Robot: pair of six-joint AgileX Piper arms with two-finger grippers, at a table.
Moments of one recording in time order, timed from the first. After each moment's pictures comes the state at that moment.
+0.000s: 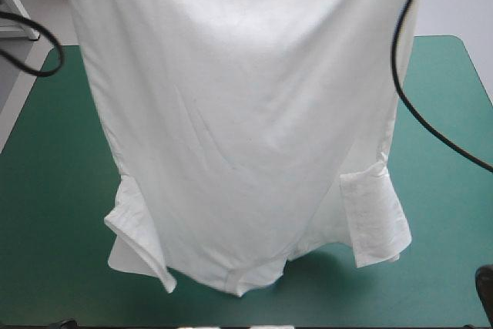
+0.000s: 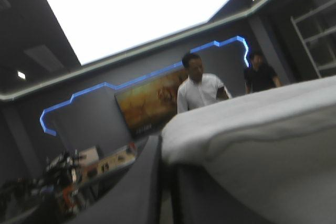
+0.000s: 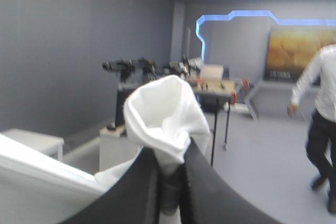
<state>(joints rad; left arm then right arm) -0.71 1.42 -2.38 0.48 0.69 0.20 0.32 1.55 -2.73 0.05 1.01 -0.05</state>
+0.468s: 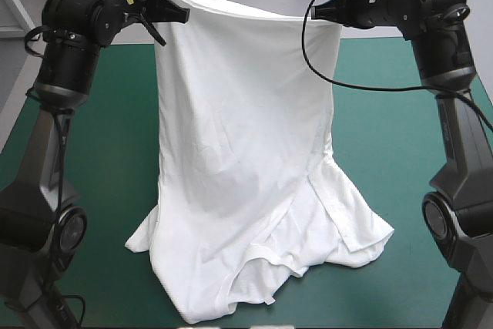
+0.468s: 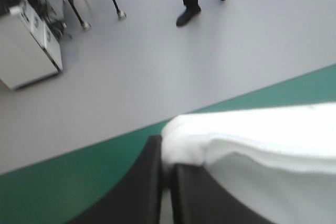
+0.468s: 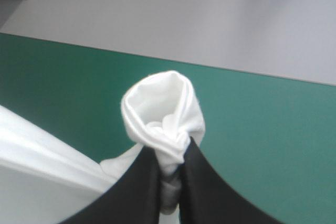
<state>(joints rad) -0.30 1.83 -2.32 0.11 0.97 0.10 0.26 1.88 -2.44 0.01 1.18 0.07</state>
